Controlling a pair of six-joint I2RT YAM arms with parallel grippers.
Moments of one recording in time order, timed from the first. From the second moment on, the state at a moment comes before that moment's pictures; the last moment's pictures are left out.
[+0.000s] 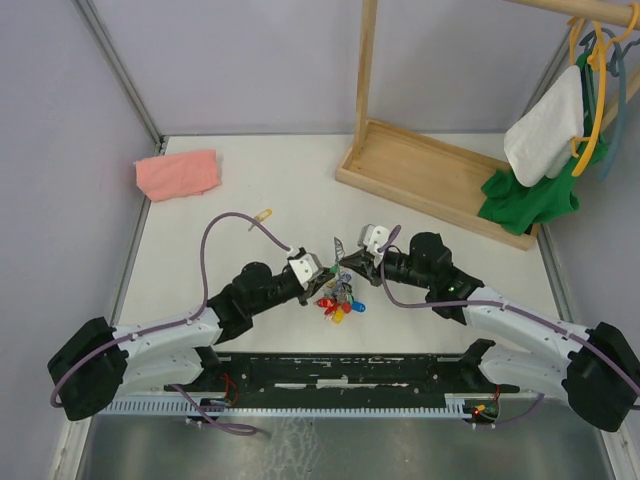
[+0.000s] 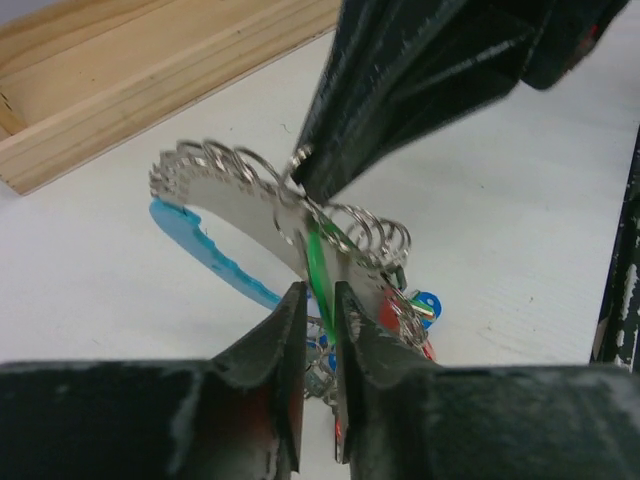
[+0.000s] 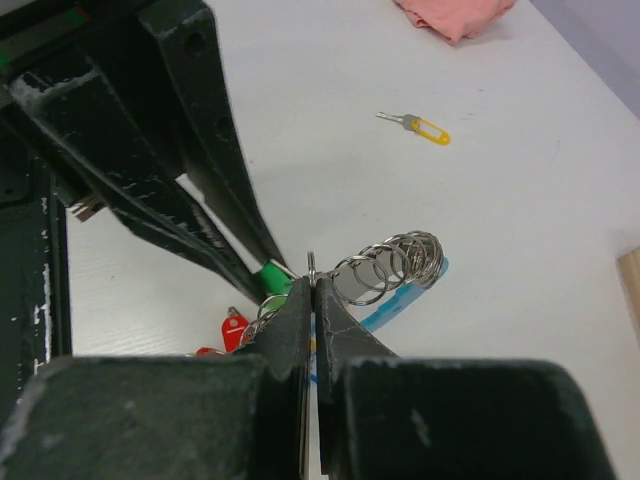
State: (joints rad) left arm -0.91 1.05 0.36 0.56 0.16 0.16; right arm 0.76 1.06 0.54 0.33 -0.44 -0.22
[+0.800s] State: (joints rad) left arm -0.91 1.02 0.24 0.73 0.08 -0.12; right arm 0.76 1.05 0.64 0.12 -0.44 -0.43
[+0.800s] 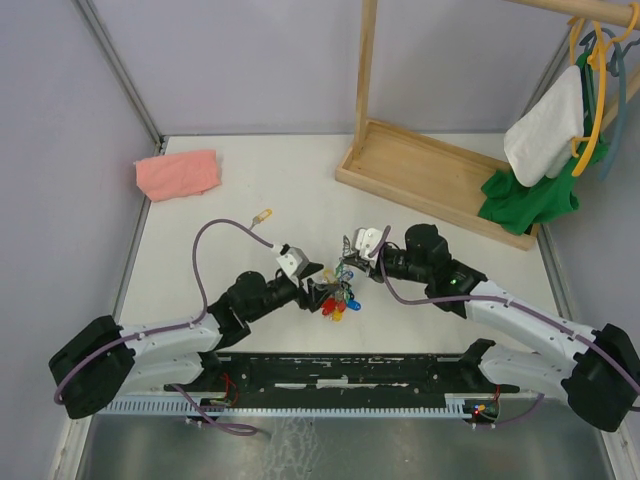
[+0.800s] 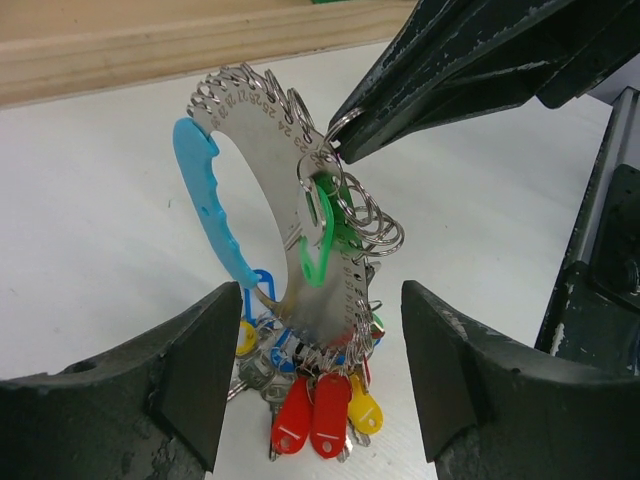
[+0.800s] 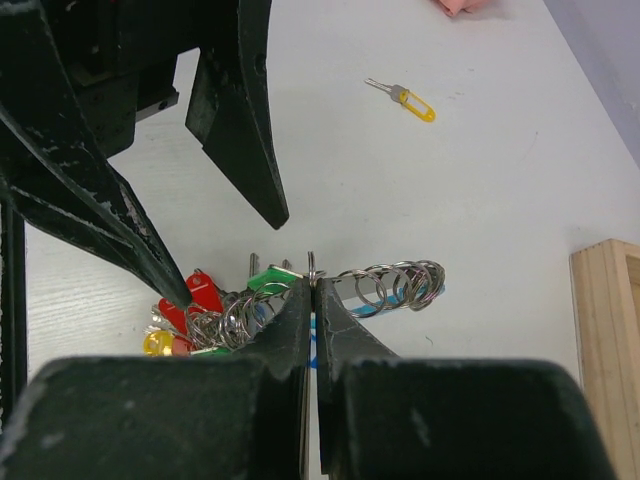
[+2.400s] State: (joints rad) left arm -0.96 1.63 0.18 1.48 -0.03 -0.01; right arm 0.82 0.99 0.81 -0.13 -0.20 -0.32
